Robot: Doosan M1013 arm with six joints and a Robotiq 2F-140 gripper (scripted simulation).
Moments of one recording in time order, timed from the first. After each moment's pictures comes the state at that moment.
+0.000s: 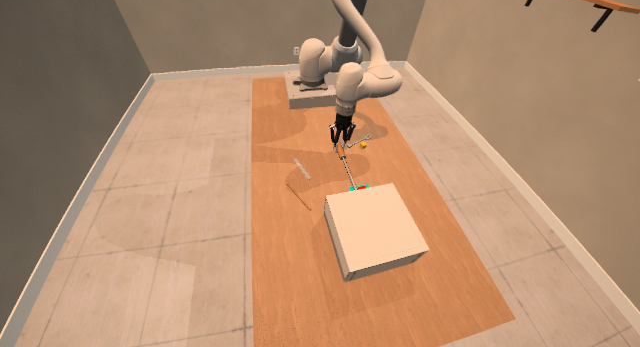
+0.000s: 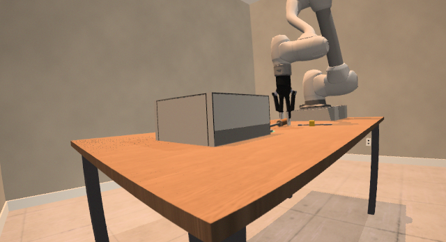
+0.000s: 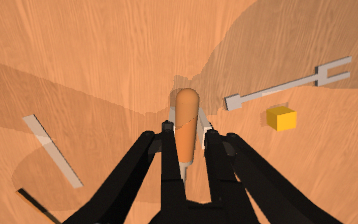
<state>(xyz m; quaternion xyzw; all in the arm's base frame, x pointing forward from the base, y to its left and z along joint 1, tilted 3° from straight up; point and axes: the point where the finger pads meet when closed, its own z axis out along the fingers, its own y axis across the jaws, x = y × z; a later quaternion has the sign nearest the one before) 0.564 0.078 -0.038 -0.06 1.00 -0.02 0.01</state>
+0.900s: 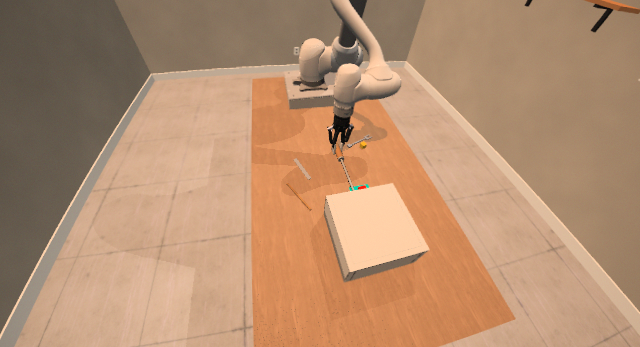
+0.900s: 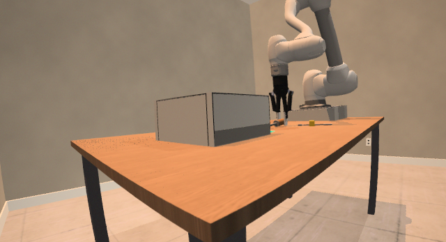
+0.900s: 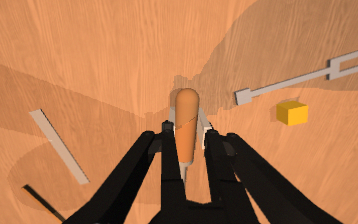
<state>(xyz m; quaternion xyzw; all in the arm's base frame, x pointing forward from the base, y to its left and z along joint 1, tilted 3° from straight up) 0.574 0.066 -0.037 -0.06 1.00 -0.02 0.01</state>
